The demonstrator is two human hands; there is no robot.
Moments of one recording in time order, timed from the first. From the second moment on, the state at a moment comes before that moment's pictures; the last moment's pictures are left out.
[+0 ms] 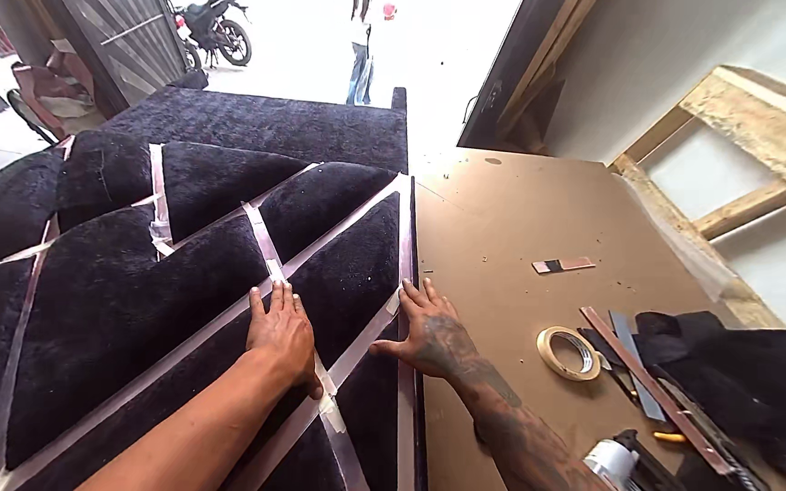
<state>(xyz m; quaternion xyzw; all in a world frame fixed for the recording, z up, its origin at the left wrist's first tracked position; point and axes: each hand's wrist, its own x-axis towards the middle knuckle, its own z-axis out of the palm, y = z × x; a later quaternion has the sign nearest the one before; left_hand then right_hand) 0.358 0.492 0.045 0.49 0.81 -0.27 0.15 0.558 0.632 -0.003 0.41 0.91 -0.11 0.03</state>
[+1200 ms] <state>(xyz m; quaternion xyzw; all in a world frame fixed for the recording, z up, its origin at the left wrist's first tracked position) 0.332 0.483 0.012 0.39 0.88 0.04 0.26 0.356 0.618 0.001 -0.08 0.99 0.05 0.11</state>
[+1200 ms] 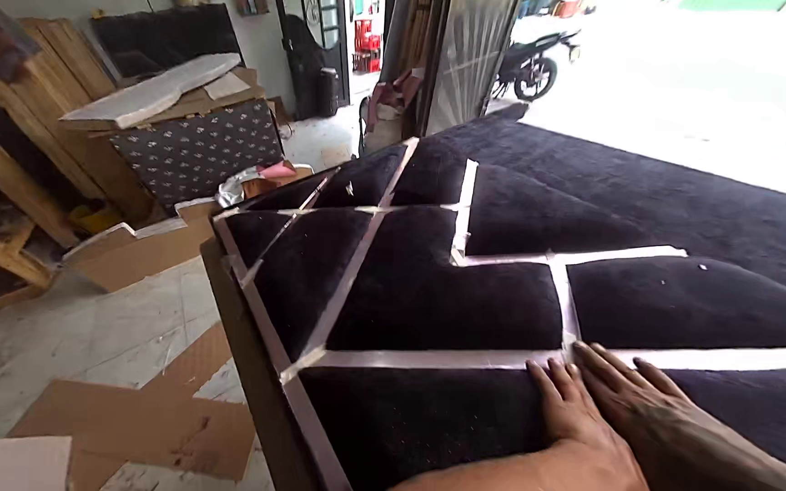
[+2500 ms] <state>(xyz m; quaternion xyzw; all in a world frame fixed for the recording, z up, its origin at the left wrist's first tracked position) 0.435 0.337 -0.012 0.63 0.76 0.06 0.16 0.450 0.488 -0.019 0.28 0.56 -0.63 -0.45</state>
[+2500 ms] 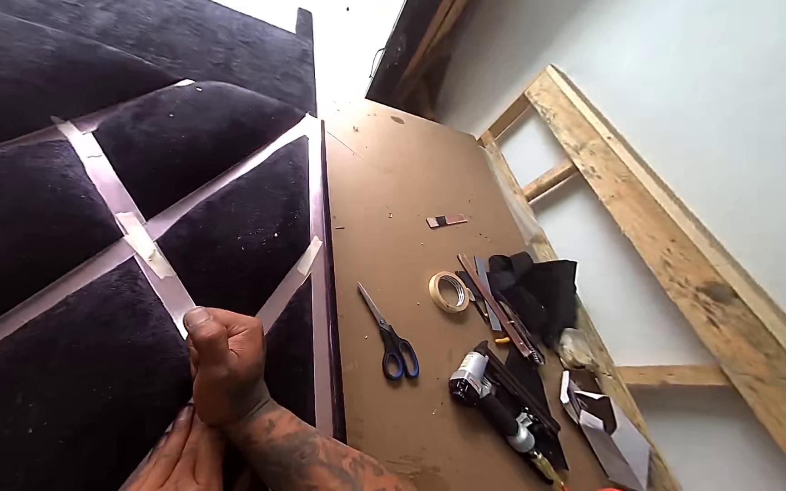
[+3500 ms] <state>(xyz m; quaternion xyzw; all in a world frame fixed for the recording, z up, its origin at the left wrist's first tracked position) 0.438 0.327 -0.020 0.60 0.77 0.17 0.13 0.436 0.478 -0.051 0.21 0.56 -0.69 -0.41</state>
